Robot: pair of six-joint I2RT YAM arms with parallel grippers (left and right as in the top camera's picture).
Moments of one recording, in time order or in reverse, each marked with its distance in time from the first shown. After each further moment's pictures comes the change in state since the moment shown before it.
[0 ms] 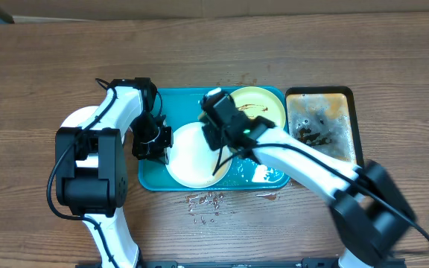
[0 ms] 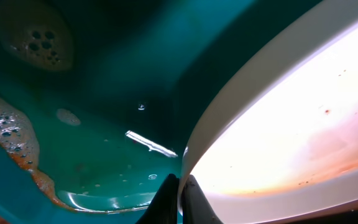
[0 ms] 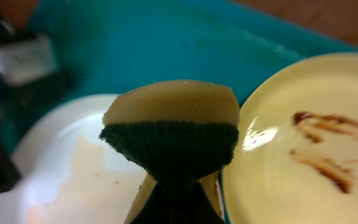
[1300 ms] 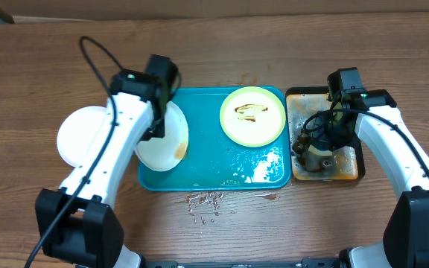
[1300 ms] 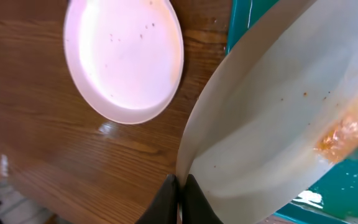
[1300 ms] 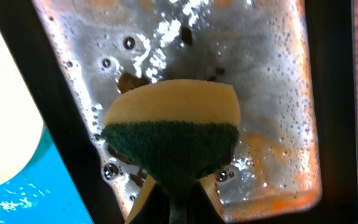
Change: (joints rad) left arm -0.205 -0.336 0.112 -0.114 -0.715 -0.193; right arm -0.639 -0.192 -0.080 -0.568 -0.061 0.079
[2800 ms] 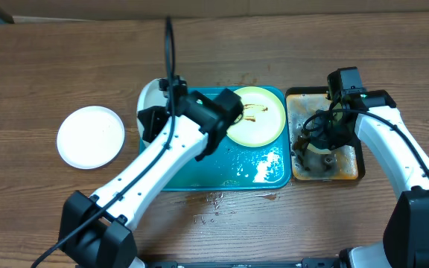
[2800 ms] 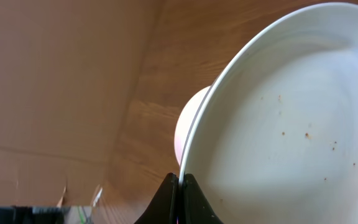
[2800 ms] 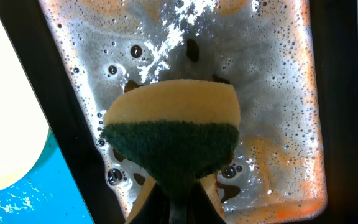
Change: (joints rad) left arm -0.348 0.000 0.000 -0.155 -0.639 -0.489; right arm 0.000 0.000 -0.006 0.021 -0.004 -0.004
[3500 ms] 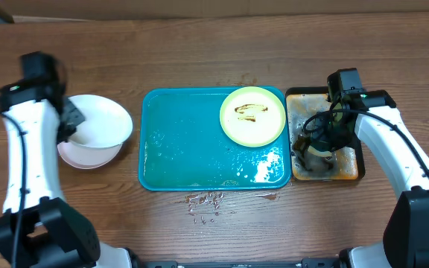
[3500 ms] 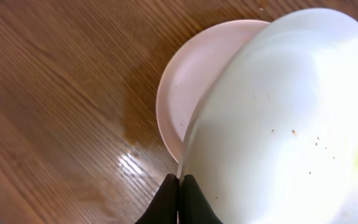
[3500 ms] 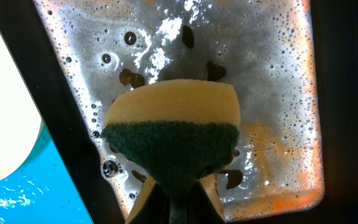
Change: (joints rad) left arm 0.964 -0.039 0.001 0.344 0.844 0.398; right arm 0.000 0.000 0.000 -0.025 0.000 0.000
